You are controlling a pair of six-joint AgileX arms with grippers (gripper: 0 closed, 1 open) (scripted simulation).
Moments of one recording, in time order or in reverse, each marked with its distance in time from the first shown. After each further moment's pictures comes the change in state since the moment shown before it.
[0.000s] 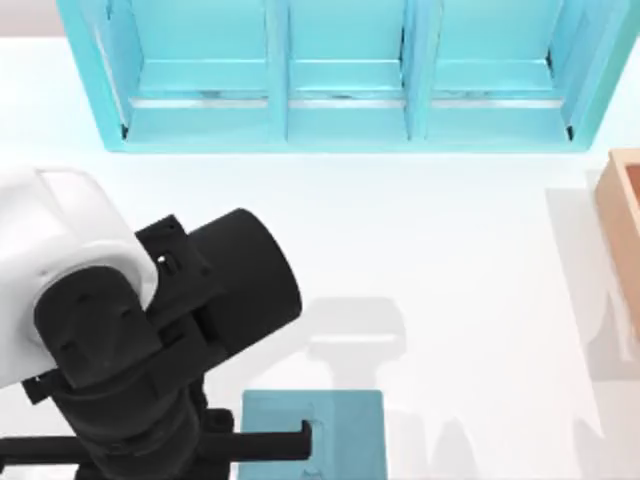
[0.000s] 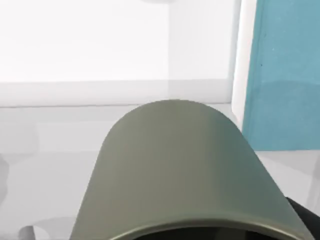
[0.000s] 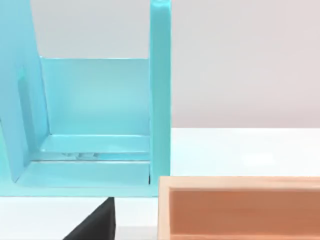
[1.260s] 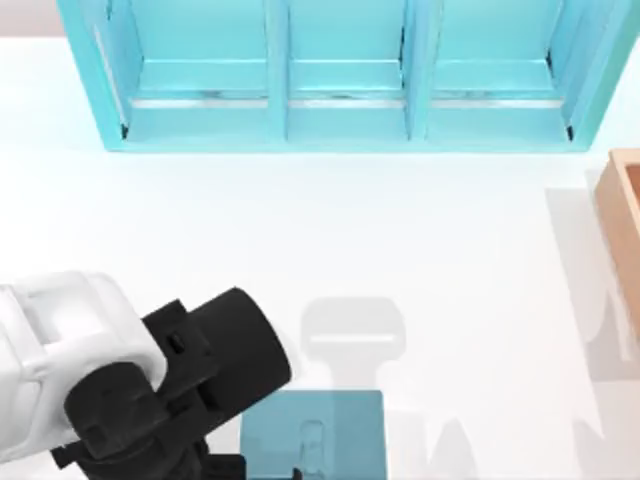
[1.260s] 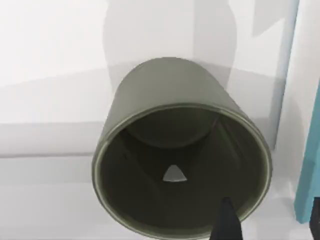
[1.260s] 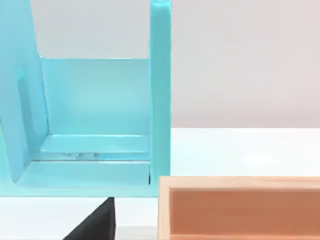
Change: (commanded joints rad) left arm 0.007 0.007 -0.251 0.259 -0.002 0.009; right arm 0.000 0.000 0.000 0.000 0.000 0.000
